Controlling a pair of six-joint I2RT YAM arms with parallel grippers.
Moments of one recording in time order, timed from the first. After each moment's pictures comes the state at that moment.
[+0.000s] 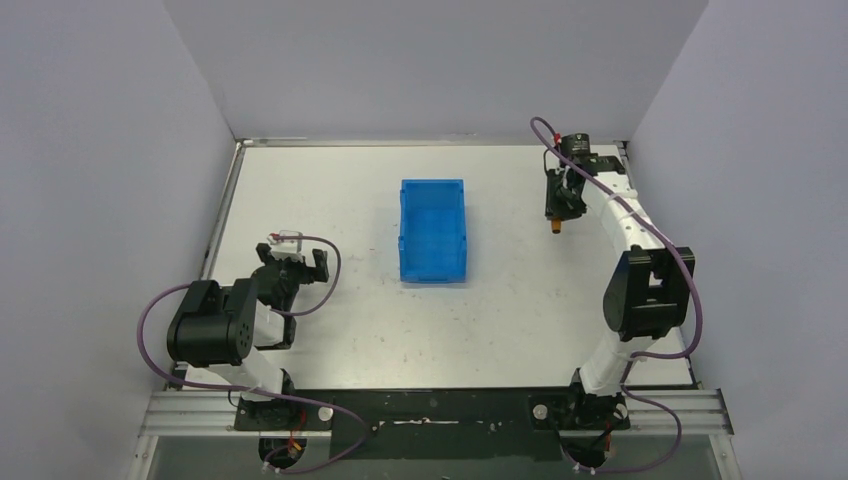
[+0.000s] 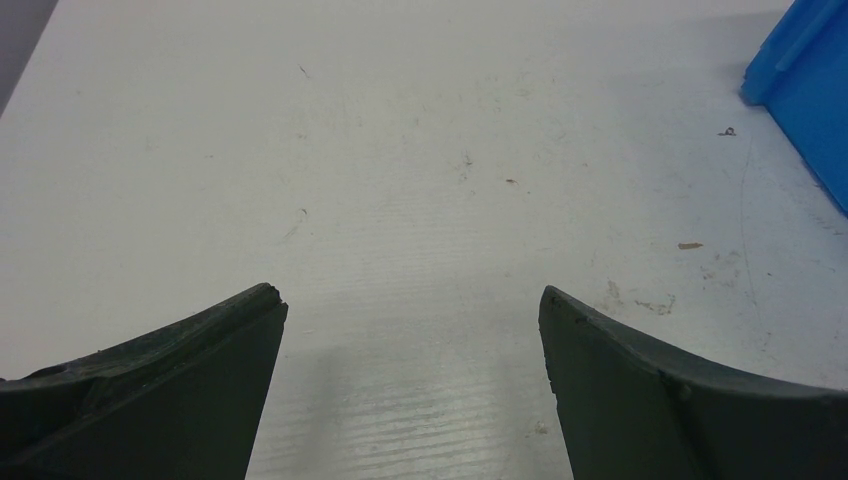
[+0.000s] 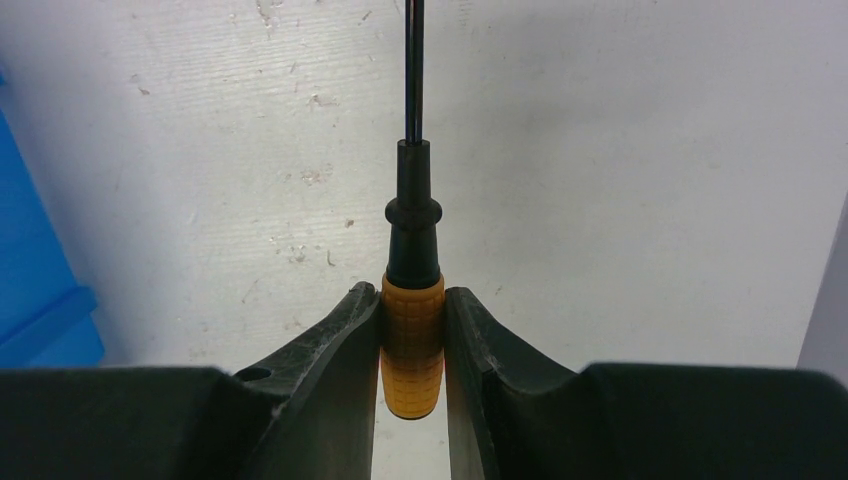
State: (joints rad) left arm 0.03 1.61 0.17 1.31 0.14 0.01; right arm 0.08 1.77 1.54 -0.86 0.09 0.12
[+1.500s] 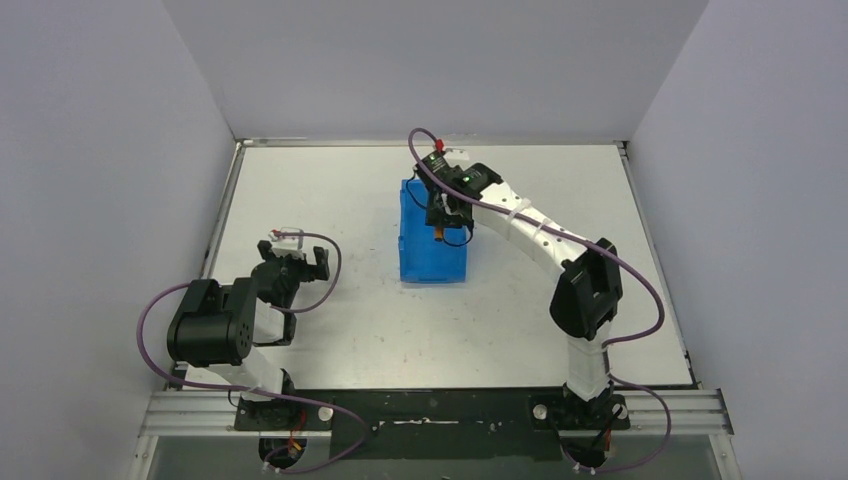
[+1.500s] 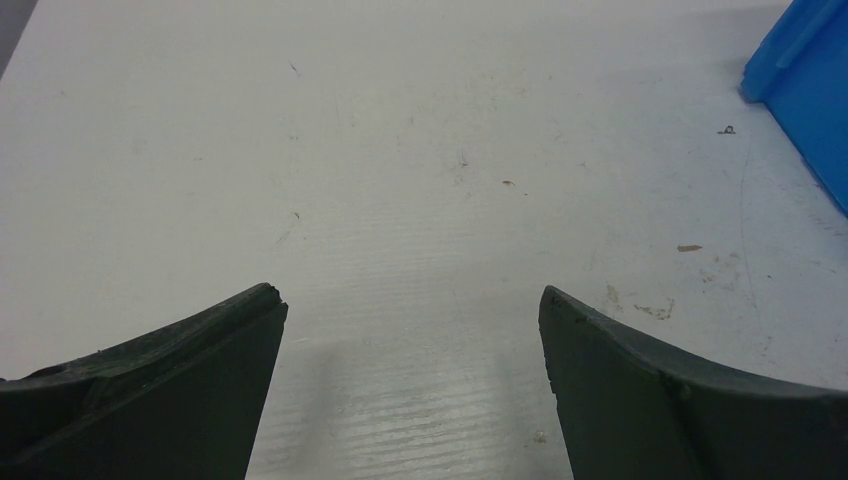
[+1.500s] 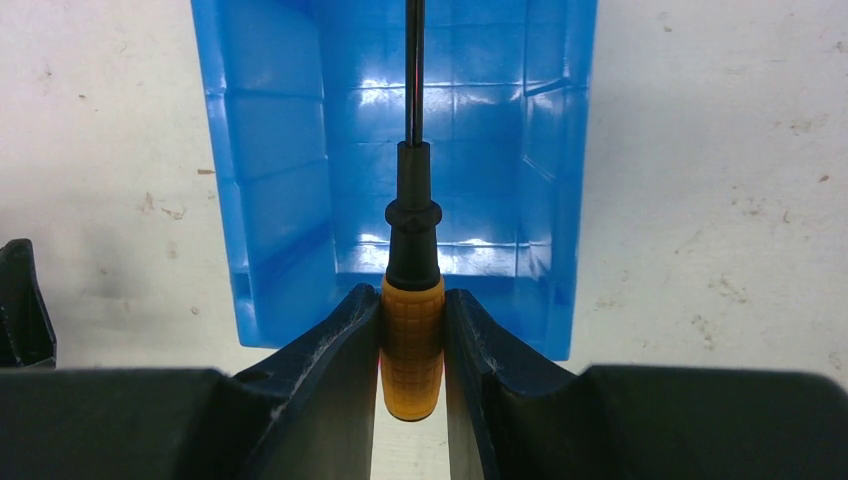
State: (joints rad) left arm 0.03 1.61 0.20 1.26 0.15 0.01; right arm 0.72 1.94 1.85 -0.97 0.29 0.68
